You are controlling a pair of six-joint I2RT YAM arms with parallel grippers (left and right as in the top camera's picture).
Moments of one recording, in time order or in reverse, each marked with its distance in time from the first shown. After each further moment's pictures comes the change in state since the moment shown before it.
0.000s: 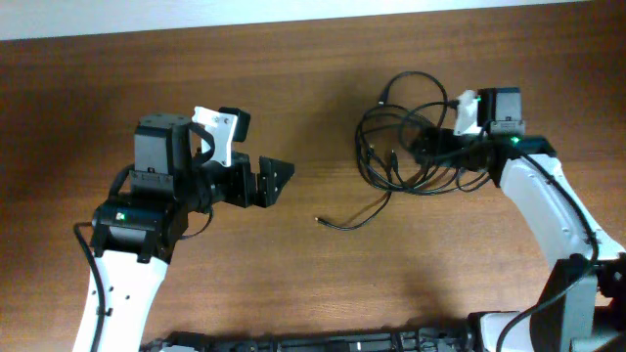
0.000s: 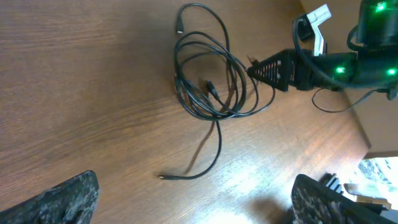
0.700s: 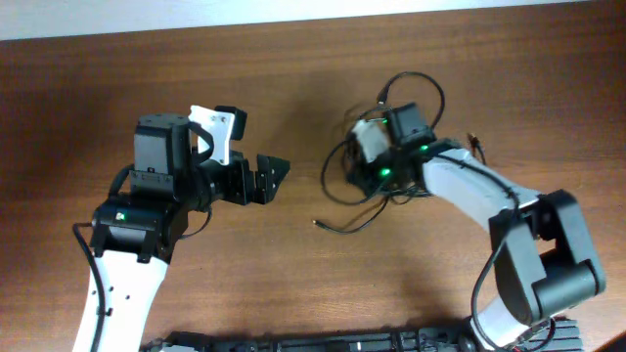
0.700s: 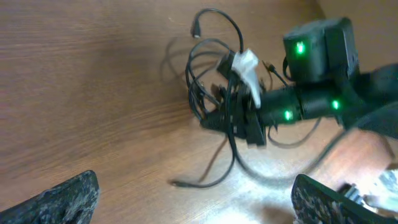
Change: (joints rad) left arm 0.000 0.000 0.000 0.014 -0.072 -0.001; right arm 0.374 0.235 0.000 0.166 -0.209 -0.192
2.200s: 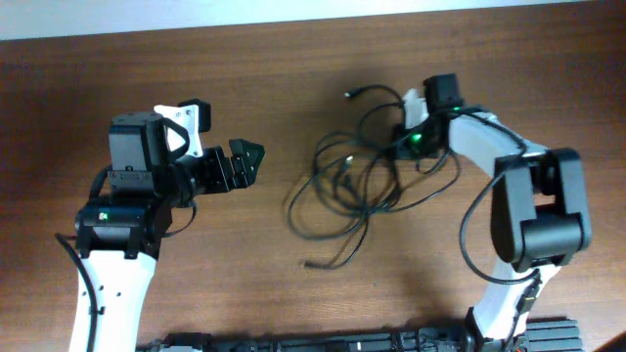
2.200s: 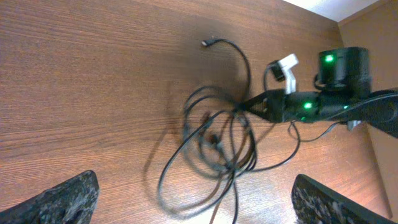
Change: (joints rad) left arm 0.111 0.001 0.000 -0.011 -0.034 -0.135; right arm -0.249 0.239 0.224 -0.122 0.092 0.181
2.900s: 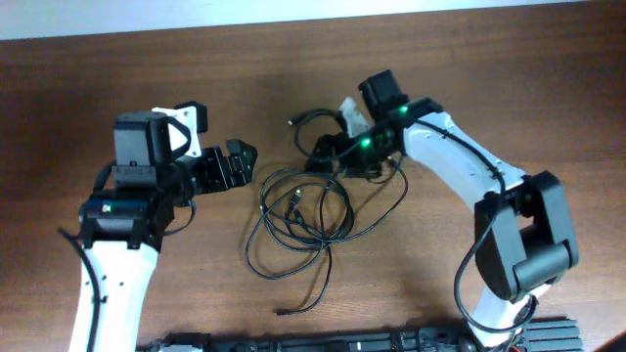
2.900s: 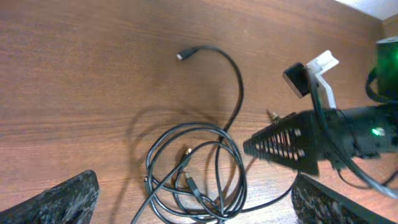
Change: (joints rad) left arm 0.000 0.035 0.000 -0.033 -0.098 -0.003; right arm 0.283 -0.109 0.135 -0.255 -0.269 0.244
